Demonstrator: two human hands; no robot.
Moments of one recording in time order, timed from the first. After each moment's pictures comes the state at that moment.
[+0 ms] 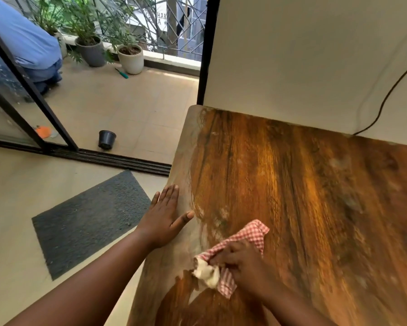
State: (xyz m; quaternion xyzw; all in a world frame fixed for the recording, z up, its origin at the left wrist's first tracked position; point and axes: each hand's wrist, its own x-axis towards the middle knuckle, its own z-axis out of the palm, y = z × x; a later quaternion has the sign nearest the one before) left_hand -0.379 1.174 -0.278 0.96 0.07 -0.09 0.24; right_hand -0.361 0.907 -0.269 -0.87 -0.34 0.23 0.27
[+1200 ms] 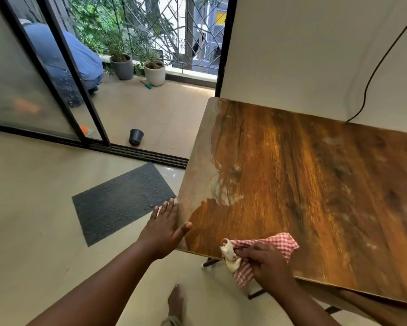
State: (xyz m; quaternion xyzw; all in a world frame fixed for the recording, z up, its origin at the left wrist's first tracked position) left_hand -0.599 1.131 -0.272 0.96 0.12 -0.11 0.21; right_hand -0.538 0.838 -0.257 -0.91 -0.29 0.10 0.29
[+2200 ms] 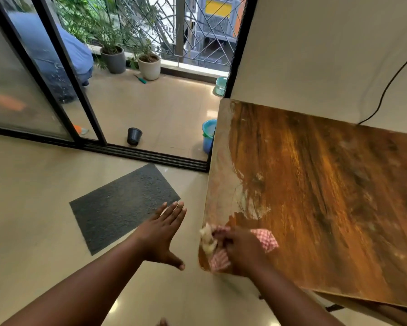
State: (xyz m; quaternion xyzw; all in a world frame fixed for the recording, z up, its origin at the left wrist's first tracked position) left_hand -0.588 1.248 -0.266 0.98 -0.10 -0.18 0.02; right_hand -0.522 1.002 -0.252 -0.92 -0.24 0.15 0.25
